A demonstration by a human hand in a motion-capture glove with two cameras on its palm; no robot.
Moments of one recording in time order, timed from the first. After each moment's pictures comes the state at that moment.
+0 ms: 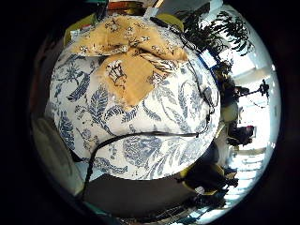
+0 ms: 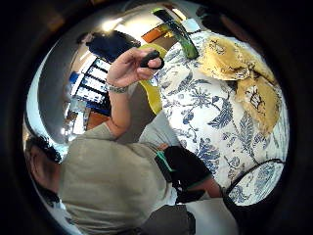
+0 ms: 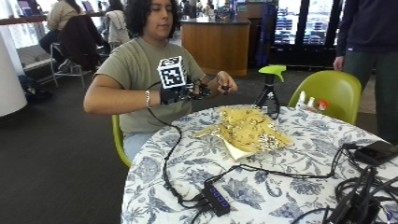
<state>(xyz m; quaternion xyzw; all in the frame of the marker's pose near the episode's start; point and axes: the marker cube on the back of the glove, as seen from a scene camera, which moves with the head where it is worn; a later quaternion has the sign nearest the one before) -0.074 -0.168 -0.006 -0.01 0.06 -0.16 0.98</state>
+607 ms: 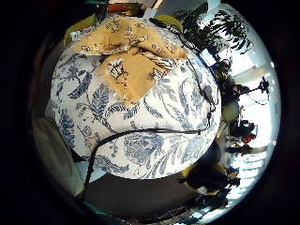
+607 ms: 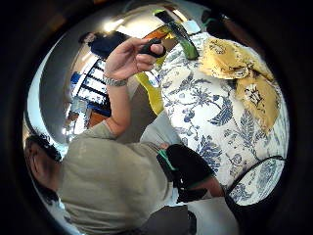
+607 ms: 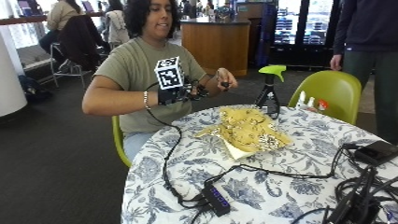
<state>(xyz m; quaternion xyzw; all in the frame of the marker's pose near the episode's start) -0.071 -0.160 -0.004 0.00 0.06 -0.16 0.98</state>
